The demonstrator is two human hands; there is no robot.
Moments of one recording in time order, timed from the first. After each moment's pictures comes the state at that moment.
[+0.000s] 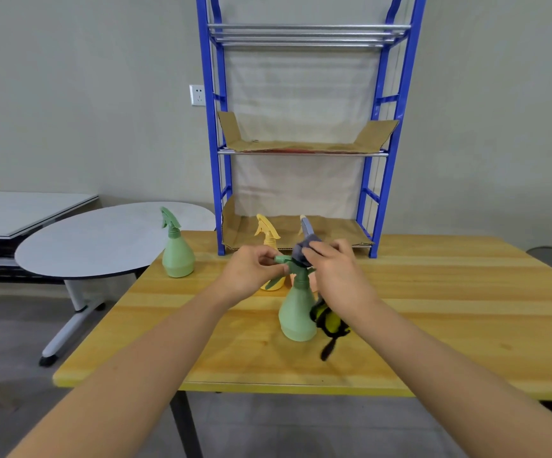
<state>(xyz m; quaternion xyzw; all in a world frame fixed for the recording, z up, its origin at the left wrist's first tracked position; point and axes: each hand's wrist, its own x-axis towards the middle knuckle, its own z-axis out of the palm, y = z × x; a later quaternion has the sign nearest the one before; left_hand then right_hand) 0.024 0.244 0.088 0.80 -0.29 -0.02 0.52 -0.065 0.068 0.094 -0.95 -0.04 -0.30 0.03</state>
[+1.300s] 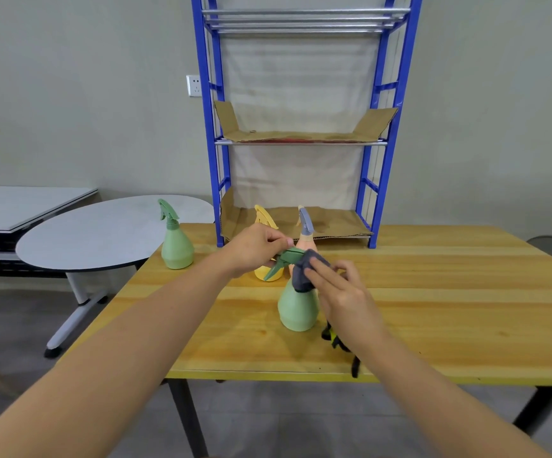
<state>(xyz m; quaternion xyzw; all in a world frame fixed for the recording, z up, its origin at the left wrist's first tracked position) 0.035 0.228 0.114 0.82 -0.33 -0.09 0.46 -0.094 0.058 0.020 -0.90 -0.14 -0.40 0.11</state>
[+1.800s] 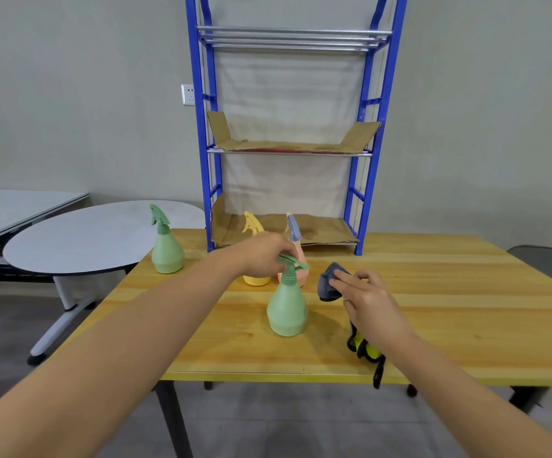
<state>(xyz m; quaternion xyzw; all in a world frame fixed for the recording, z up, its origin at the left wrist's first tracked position) 0.018 0.202 0.135 0.89 -0.45 0.00 0.09 -0.125 -0.006 0.035 -0.91 -0.09 -0.40 0.05</state>
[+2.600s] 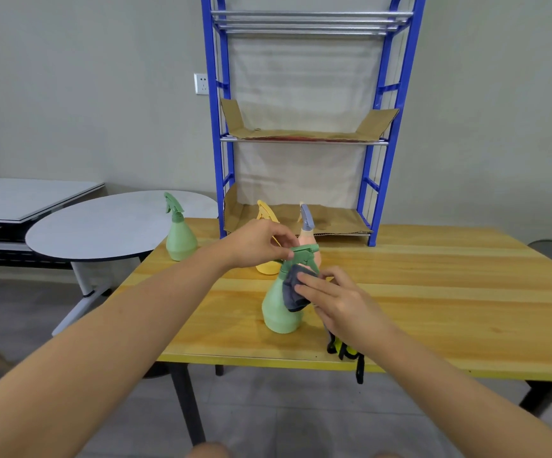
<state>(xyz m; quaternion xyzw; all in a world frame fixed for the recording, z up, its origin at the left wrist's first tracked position) 0.013 0.240 0.128 0.86 -0.41 -0.03 0.30 -0.128 0.054 0.039 -0.91 -0.24 -0.35 0.01</state>
